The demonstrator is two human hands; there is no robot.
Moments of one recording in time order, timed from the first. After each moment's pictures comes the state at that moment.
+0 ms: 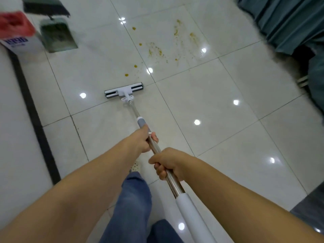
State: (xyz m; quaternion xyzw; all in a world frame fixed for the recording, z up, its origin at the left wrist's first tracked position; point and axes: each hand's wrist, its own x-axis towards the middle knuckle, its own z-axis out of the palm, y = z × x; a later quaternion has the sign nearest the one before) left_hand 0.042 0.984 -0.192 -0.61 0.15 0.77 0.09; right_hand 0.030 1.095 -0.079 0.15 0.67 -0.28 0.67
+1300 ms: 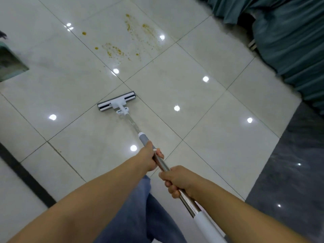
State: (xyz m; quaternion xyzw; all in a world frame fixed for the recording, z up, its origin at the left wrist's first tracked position) left_hand 0.080 1.074 -0.165 -0.59 0.20 0.74 0.25; right_hand 0.099 1.184 -0.046 0.25 0.67 -0.37 0.60
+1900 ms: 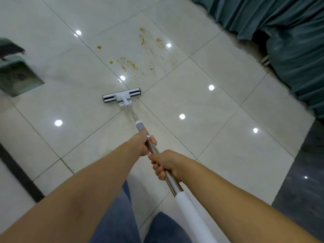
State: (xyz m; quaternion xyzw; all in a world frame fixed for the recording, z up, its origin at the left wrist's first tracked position) left_hand -0.044 0.868 -0.170 -0.56 0.23 0.76 0.22; right_hand -0.024 0.976 -0.066 0.28 0.64 -0.39 0.60
